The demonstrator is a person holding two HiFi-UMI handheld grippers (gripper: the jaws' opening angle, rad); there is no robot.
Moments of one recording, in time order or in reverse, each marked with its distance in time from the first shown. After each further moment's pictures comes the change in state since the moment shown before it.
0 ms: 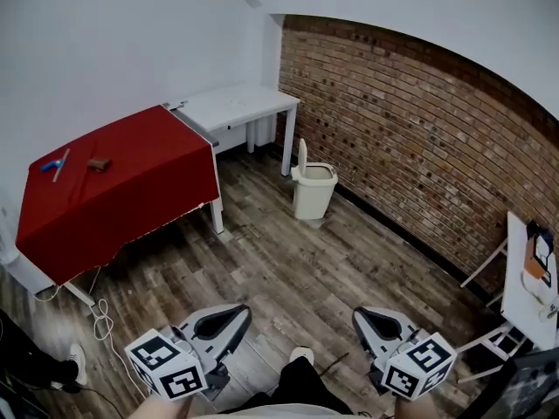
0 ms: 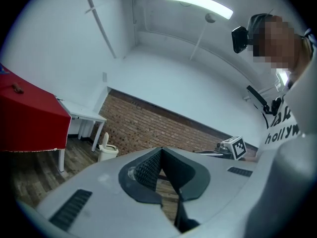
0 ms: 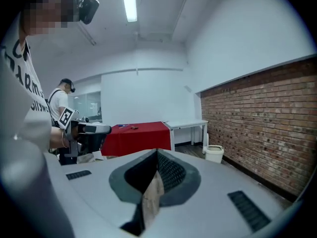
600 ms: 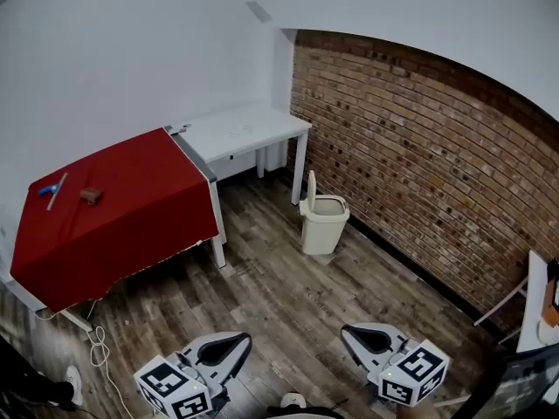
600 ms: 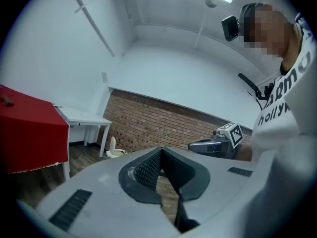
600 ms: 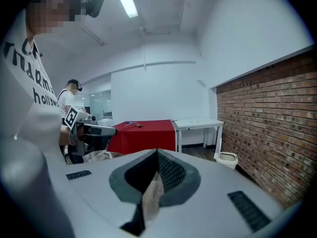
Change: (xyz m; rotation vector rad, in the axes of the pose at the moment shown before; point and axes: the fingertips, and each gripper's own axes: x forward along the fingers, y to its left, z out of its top) left arm 0.135 0.098 0.025 0.080 0.037 0.075; right arm 0.137 -0.121 0.047 -0.089 0.053 0.194
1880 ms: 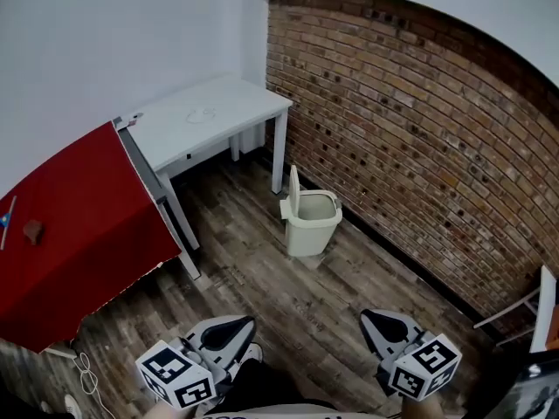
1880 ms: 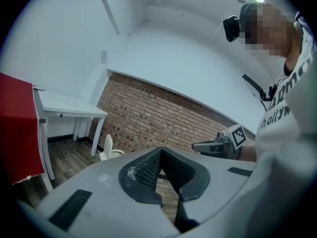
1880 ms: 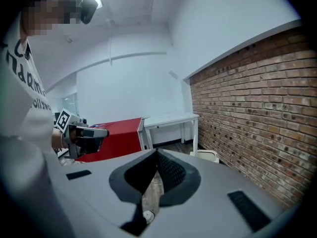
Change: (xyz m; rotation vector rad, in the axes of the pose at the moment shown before) left arm 0.280 0.196 0.038 -0.081 0.094 -0.060; right arm 0.141 -0.299 0.024 0.162 0.041 -0.199
